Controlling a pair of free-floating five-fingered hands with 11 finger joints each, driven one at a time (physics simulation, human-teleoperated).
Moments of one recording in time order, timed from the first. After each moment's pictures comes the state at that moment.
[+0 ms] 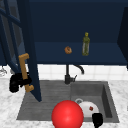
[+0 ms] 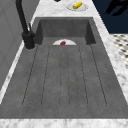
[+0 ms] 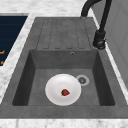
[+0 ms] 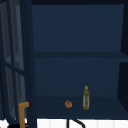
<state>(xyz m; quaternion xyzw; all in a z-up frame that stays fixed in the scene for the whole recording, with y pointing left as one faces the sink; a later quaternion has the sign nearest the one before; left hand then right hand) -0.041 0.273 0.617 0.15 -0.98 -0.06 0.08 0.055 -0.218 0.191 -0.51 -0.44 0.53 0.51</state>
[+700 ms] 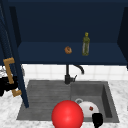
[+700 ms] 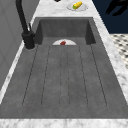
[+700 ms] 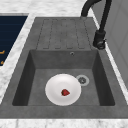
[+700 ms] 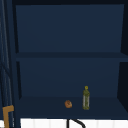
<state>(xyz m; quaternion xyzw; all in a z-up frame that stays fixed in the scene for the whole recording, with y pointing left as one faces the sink) -0.074 0.348 0.616 0.08 -0.99 -0.07 0.07 0.055 -0.218 0.191 -0.51 -0.44 0.53 0.51</state>
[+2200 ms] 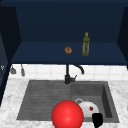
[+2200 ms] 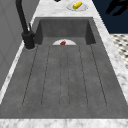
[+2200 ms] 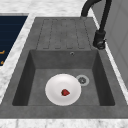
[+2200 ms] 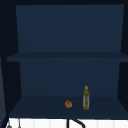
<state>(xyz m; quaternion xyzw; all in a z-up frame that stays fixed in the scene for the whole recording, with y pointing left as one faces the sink) -0.116 0.519 0.612 -0.02 -0.99 -0.12 0.00 0.055 -0.218 0.191 -0.51 -0.44 0.53 0.51</state>
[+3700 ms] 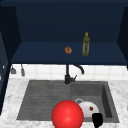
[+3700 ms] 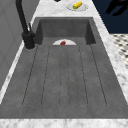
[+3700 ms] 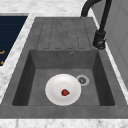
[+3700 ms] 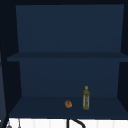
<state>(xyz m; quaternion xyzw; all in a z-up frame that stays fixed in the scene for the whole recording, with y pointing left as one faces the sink) -0.103 0.607 0.489 -0.06 -0.99 -0.14 -0.01 0.055 -0.218 0.191 -0.51 -0.44 0.53 0.51</state>
